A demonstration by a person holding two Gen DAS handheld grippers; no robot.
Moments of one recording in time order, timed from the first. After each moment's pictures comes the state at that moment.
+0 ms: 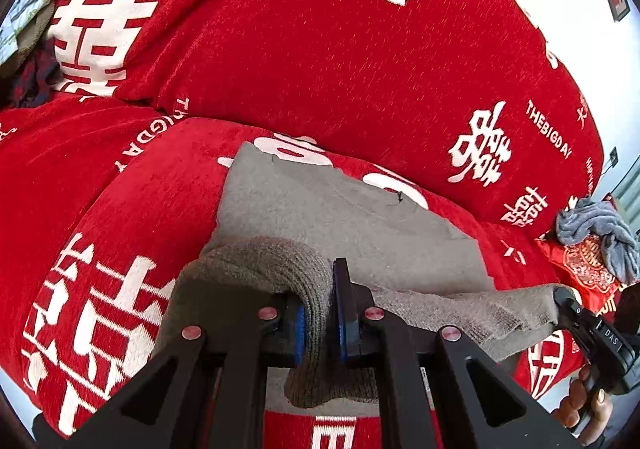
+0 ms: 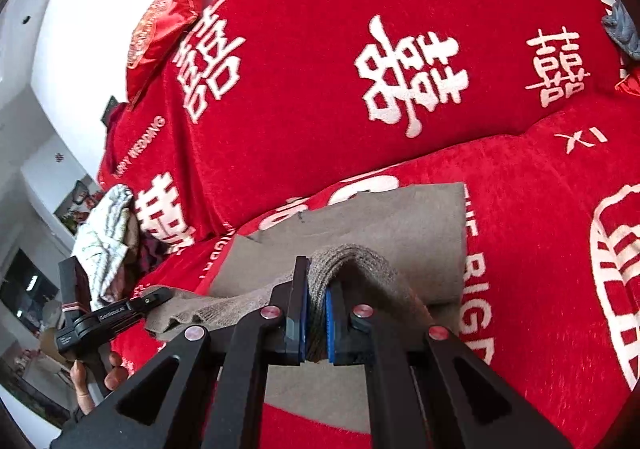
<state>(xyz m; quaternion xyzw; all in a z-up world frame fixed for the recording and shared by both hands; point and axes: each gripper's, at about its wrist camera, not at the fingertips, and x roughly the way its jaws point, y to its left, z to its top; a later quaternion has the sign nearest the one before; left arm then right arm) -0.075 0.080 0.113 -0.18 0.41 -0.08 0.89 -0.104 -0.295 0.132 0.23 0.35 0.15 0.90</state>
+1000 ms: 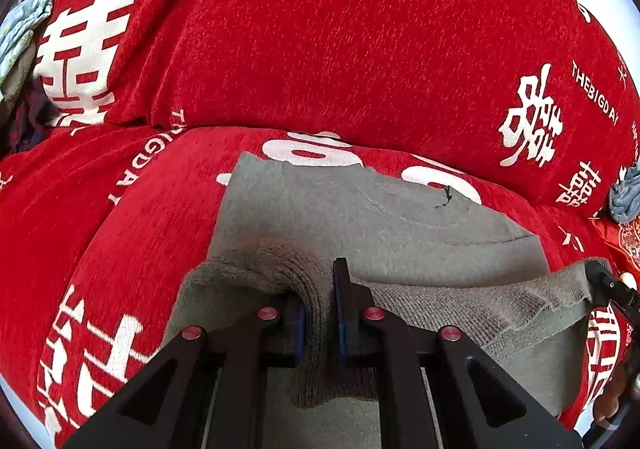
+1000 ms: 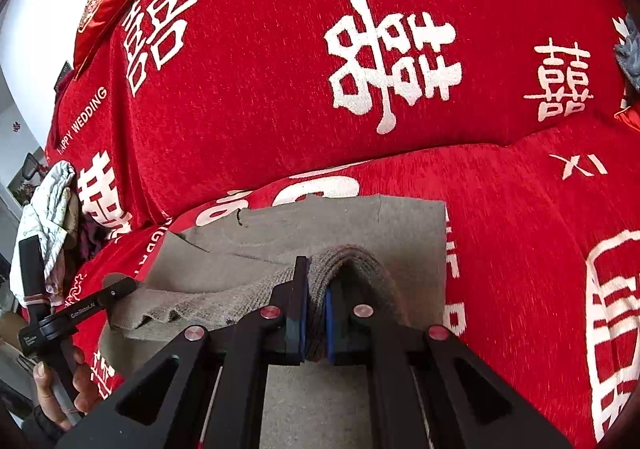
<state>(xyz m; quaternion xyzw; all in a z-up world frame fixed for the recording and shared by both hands) -0.006 0.049 0.081 -0.10 0.44 -0.03 0.89 -0.028 -0.283 0.107 0.16 0.39 0.09 0.90</state>
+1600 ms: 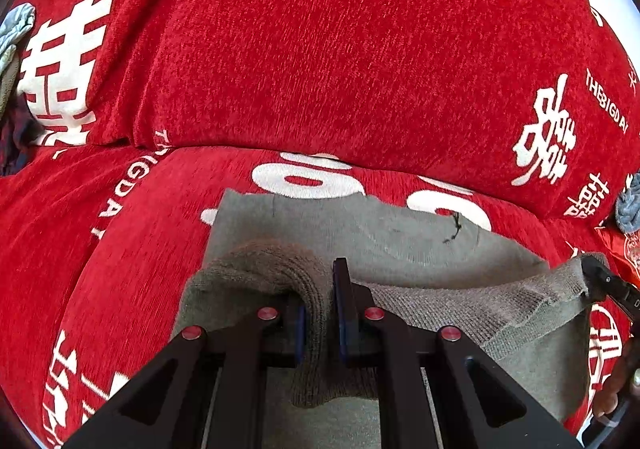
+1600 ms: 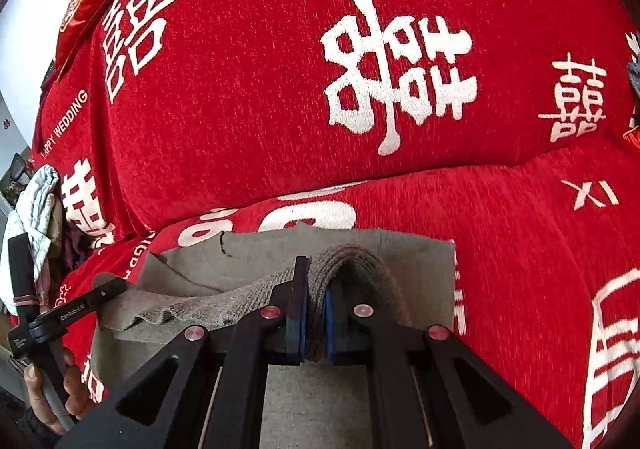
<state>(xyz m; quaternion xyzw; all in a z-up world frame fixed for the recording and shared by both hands) 0.049 0.048 0.082 -0.09 0.44 -0.03 0.89 0.031 -0.279 0.102 0.14 0.40 0.08 0.90</state>
